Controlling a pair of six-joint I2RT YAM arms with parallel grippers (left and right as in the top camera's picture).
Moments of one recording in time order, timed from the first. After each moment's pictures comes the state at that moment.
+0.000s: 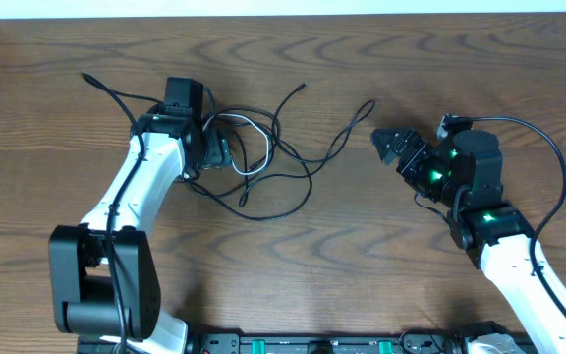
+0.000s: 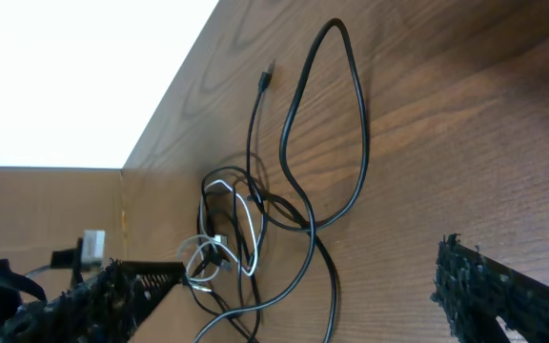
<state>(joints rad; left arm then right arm) -0.10 1.72 1.19 -0.72 -0.06 -0.31 0.20 1.20 0.67 -0.04 -0.36 0.96</state>
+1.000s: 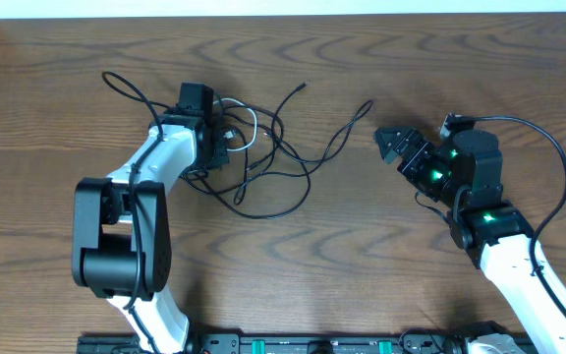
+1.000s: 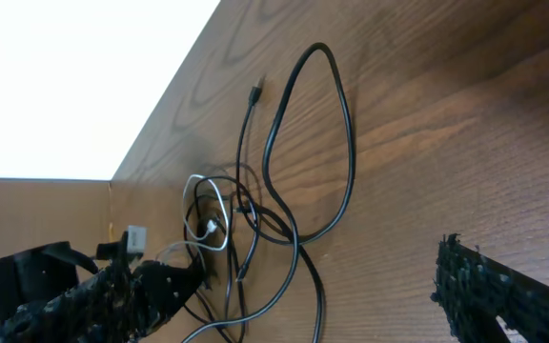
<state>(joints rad) -0.10 1.90 1.18 -0.61 -0.08 -0.33 0.20 1.20 0.67 -0.04 -0.31 0.95</state>
